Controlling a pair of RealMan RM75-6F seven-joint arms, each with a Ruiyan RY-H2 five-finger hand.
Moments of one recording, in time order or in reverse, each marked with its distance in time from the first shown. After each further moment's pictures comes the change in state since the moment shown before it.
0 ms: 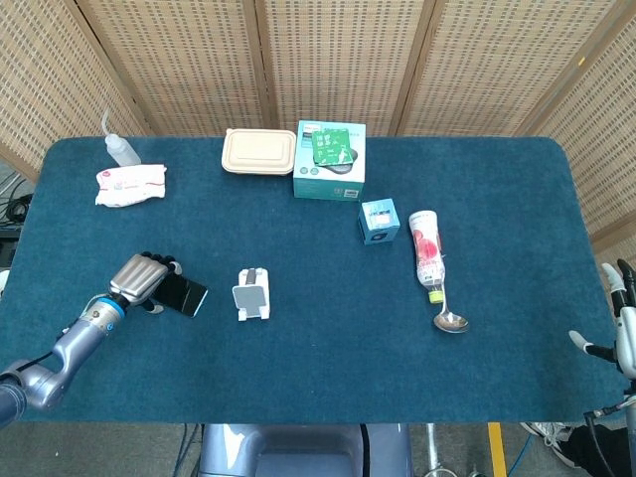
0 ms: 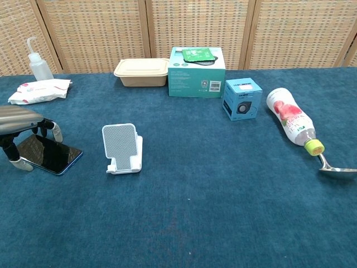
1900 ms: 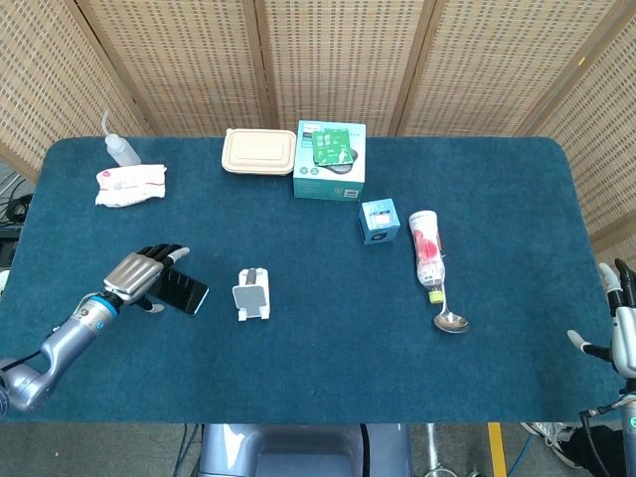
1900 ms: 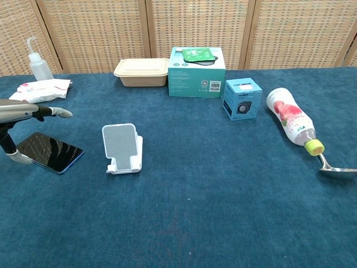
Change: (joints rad) left arm 0.001 0.078 -0.013 -0.078 0.081 0.011 -0.199; right arm 0.000 -0.022 0.003 0.006 -0.002 0.016 -0.051
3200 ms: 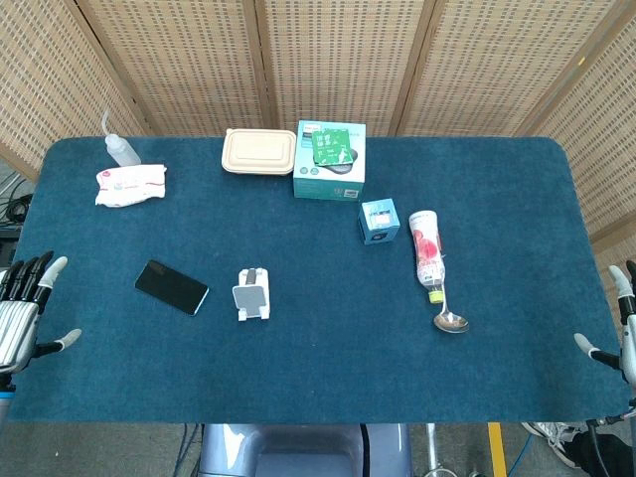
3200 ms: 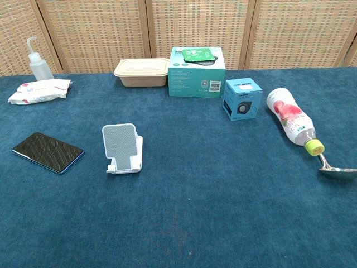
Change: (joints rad) left arm 0.458 0.277 0.025 -0.509 -0.099 0.750 0.263; right arm -0.040 0.021 -0.010 -0.025 -0.068 0.102 0.020
